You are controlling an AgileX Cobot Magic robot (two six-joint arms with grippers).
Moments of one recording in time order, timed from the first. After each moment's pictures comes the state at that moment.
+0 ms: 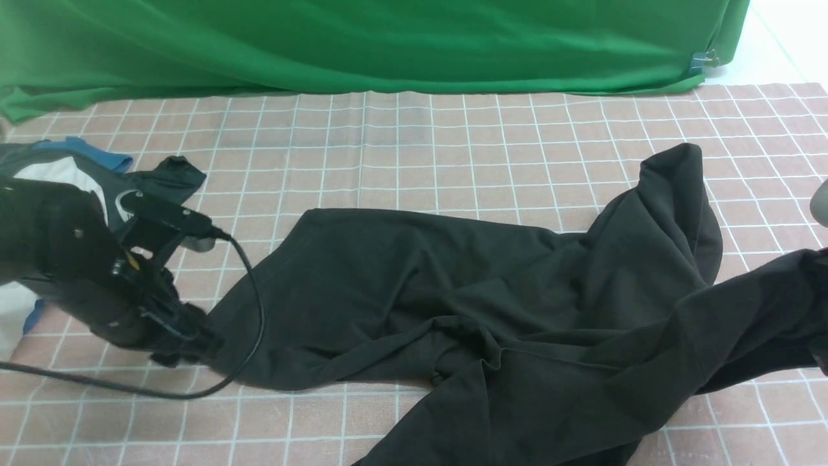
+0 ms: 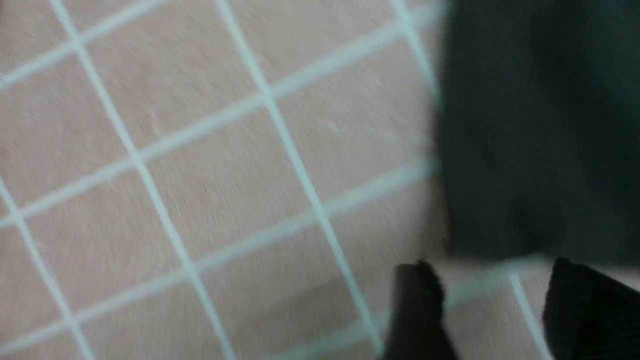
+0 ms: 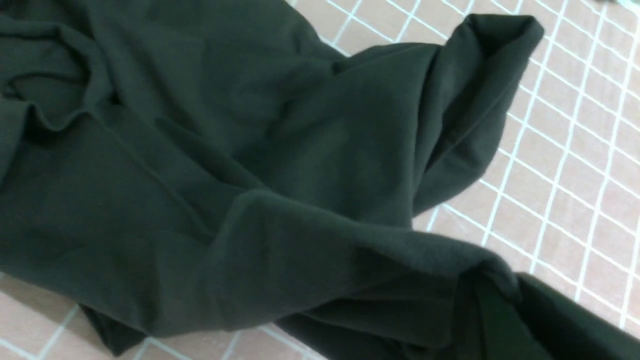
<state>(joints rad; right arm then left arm) 0.55 0.87 -0.81 -0.39 0.91 0.18 -0.06 1.59 -0.80 0.03 0.58 0.29</state>
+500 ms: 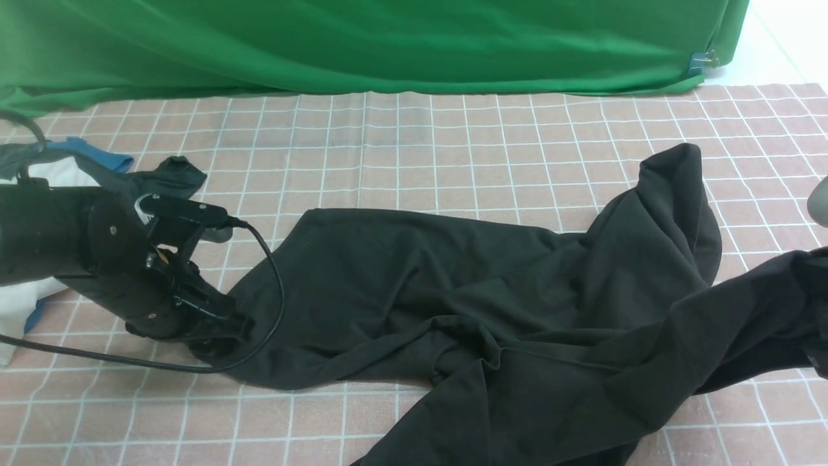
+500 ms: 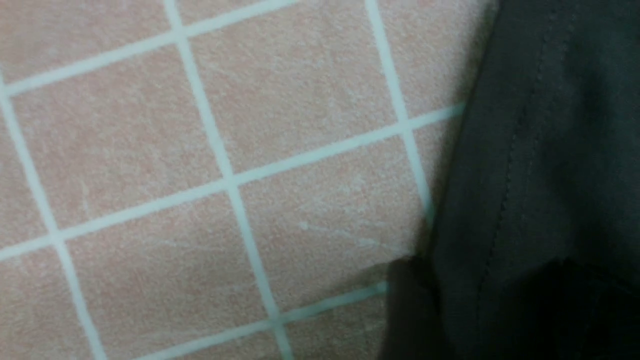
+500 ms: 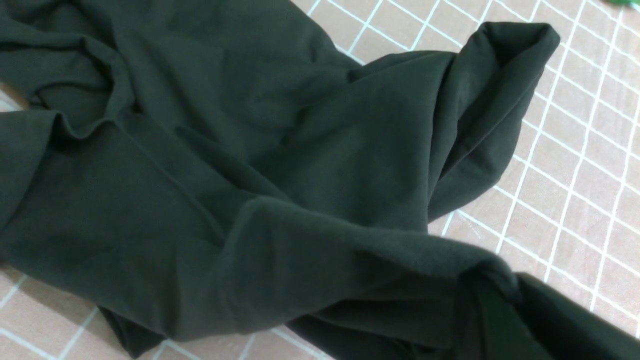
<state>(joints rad) 0.55 0.87 -0.81 -0.36 0.90 0.18 -0.06 1.71 -0.82 -0.09 0.51 0.28</state>
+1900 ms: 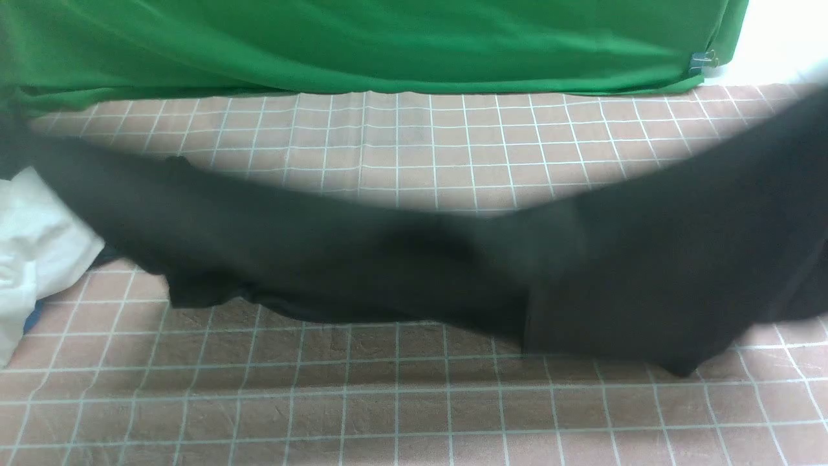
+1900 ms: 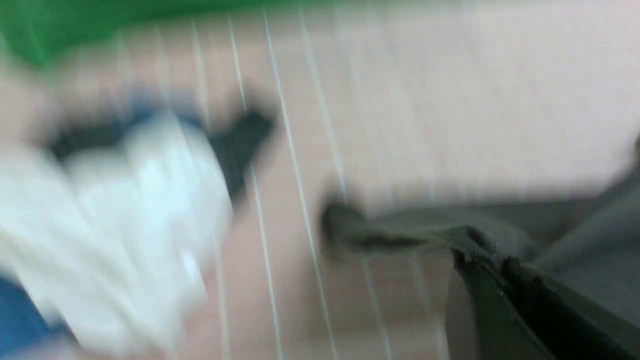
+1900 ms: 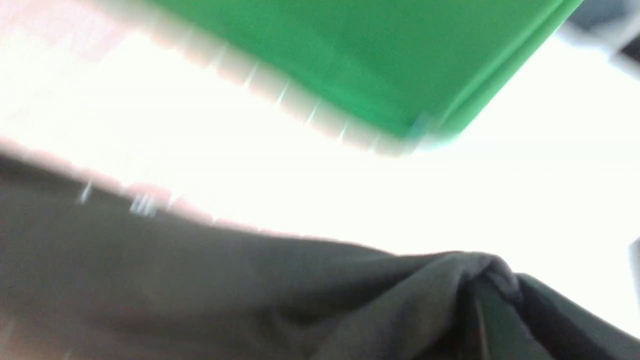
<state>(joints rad) 0.28 1.01 -1.12 -0.29 0.98 -0.10 0.04 0.93 -1.15 -0.11 1.19 0.19</state>
